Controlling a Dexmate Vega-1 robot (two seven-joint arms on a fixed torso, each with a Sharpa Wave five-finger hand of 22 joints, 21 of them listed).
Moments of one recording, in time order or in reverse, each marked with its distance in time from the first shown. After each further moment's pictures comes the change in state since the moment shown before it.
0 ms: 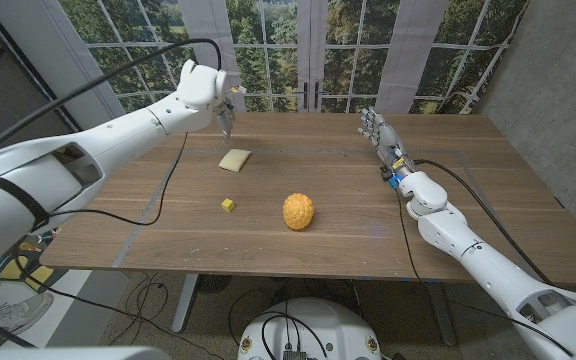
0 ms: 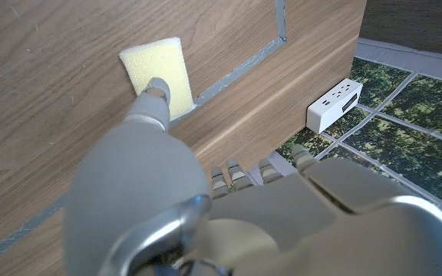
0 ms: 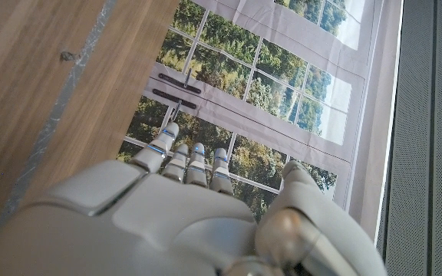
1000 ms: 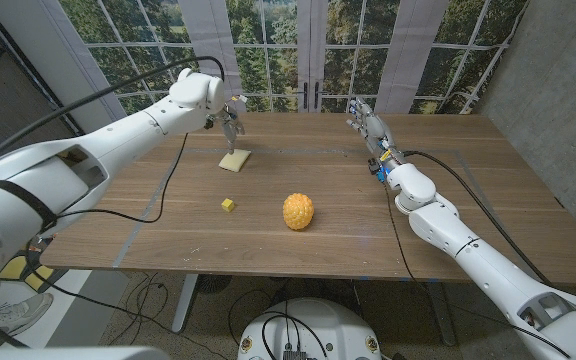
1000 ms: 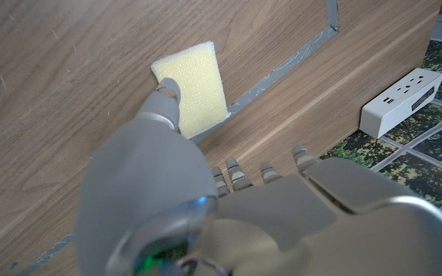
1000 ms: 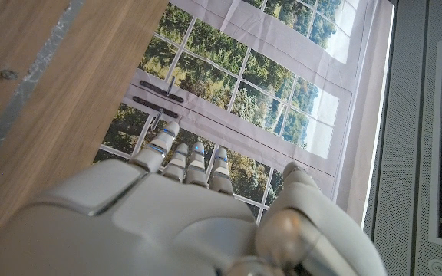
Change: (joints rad) left arm 0.036 -0.008 -0.060 0.109 -0.140 -0.213 0.089; left_hand 0.072 0.045 -0.007 -0.008 0.012 -0.018 -0.004 -0.007 0.000 -0.011 -0.004 -0.008 0.001 -0.038 -0.002 -0.011 -0.008 0.000 0.000 0.005 -0.003; right arm -0.021 -0.008 -0.028 -0.198 -0.075 -0.133 -0.130; right_hand -0.011 0.000 -0.007 0.007 -0.007 0.005 0.005 0.000 0.000 0.005 0.005 0.000 0.000 0.005 0.005 0.000 0.000 0.013 0.002 0.000 0.000
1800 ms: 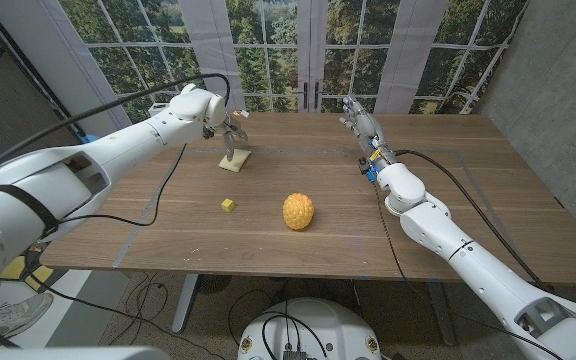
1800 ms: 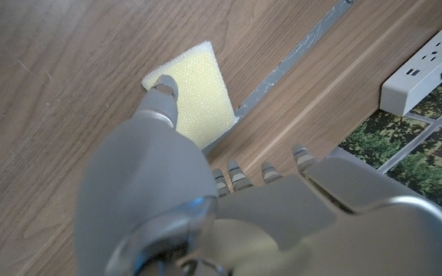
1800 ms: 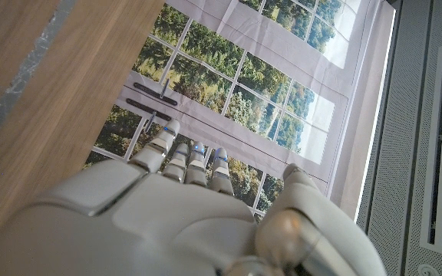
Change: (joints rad) left arm 0.012 -0.017 0.045 0.094 0.036 -0.127 0.109; left_hand 0.001 -0.025 -0.041 0.009 0.016 -0.009 0.003 -0.008 0.005 -0.017 0.001 -0.005 0.001 -0.003 0.007 0.000 0.000 0.006 0.005 0.000 0.000; right arm -0.019 0.014 -0.019 -0.081 -0.059 -0.055 -0.094; right_hand -0.009 0.001 -0.004 0.004 -0.004 0.000 0.000 0.000 0.000 0.005 0.005 0.000 0.000 0.005 0.005 0.000 0.005 0.005 -0.006 0.000 0.000
